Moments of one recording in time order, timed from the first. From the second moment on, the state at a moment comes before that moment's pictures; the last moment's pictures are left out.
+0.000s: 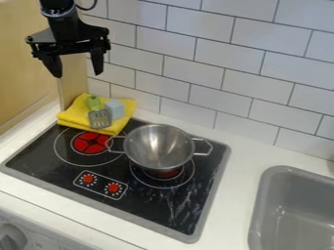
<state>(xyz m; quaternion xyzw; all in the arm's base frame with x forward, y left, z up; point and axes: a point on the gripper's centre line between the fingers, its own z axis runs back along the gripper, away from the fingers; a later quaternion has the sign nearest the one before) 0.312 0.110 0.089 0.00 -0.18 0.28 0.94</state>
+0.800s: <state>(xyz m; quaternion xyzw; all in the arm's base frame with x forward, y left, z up) 0.293 0.067 0.050 -0.14 -0.09 0.20 0.97</state>
